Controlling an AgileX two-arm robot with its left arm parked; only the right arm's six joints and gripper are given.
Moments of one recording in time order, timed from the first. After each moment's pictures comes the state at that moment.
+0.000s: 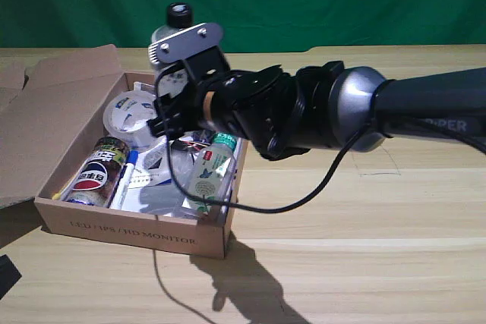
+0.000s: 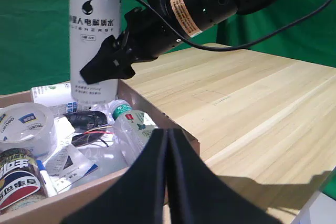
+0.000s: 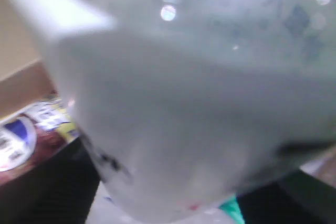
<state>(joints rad) 0.77 1.91 -1.33 -1.72 0.15 1.72</state>
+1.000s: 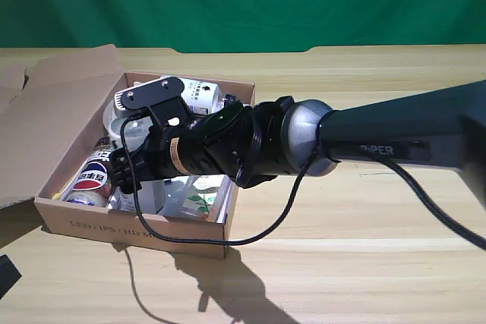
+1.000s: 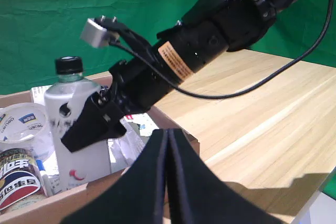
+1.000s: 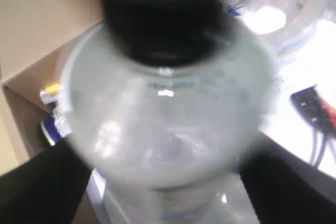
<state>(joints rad) 0.82 2.02 -1.37 -1.74 -0.06 1.89</state>
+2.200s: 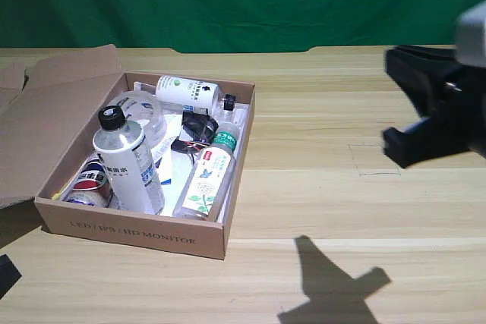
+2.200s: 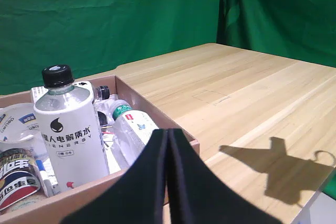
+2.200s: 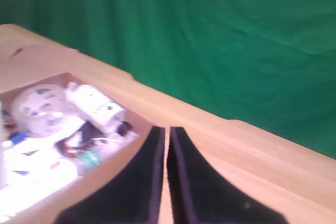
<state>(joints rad) 0.82 0.82 -0.61 -1.63 0.46 1.47</state>
